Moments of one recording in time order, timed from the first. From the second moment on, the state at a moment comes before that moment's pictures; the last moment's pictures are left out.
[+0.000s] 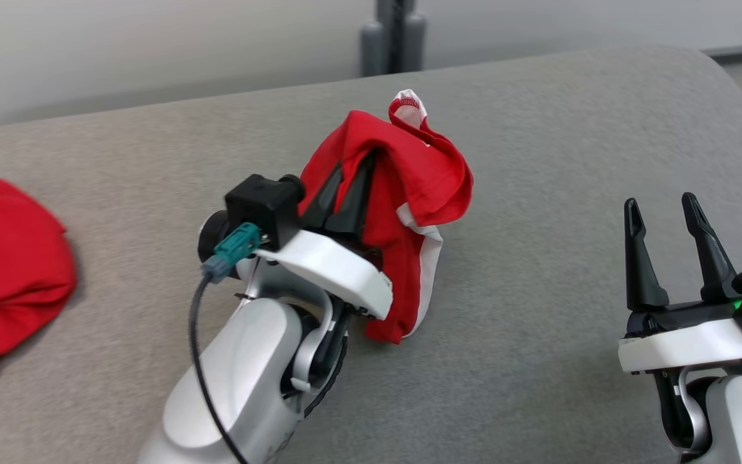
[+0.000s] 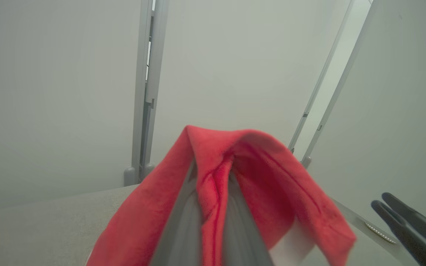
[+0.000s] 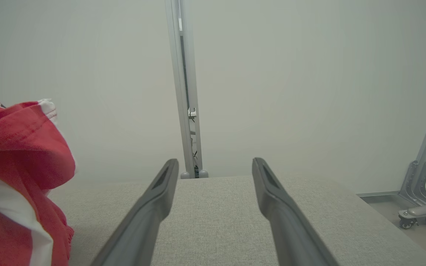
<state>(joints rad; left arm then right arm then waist) -0.52 0.05 -0.55 0.12 -0.54 0.20 -0.05 -0.22 -0.05 -0.02 0.11 0.15 0.13 -0.24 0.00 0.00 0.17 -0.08</state>
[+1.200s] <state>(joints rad) -0.53 0.21 -0.58 0.27 -0.61 0.26 -0.26 -0.16 -0.05 0.01 0.08 0.12 0.13 -0.25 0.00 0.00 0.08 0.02</state>
